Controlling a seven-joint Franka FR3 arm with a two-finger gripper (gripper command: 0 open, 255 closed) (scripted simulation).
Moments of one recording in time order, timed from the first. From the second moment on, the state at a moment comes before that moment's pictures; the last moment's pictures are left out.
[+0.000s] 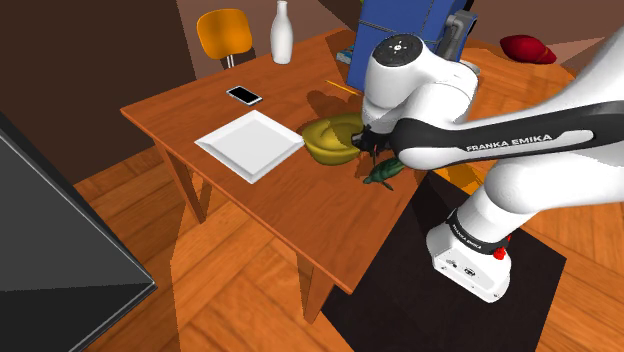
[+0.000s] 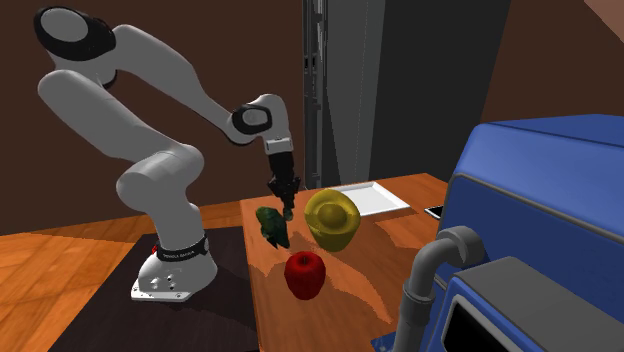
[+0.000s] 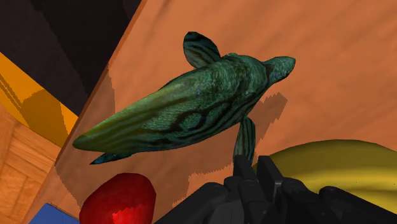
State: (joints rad) arm -0.17 -0.74 0.73 -2.91 0.05 2.25 1.13
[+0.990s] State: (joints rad) arm -0.14 -0.87 0.62 -2.79 0.03 2.01 1.04
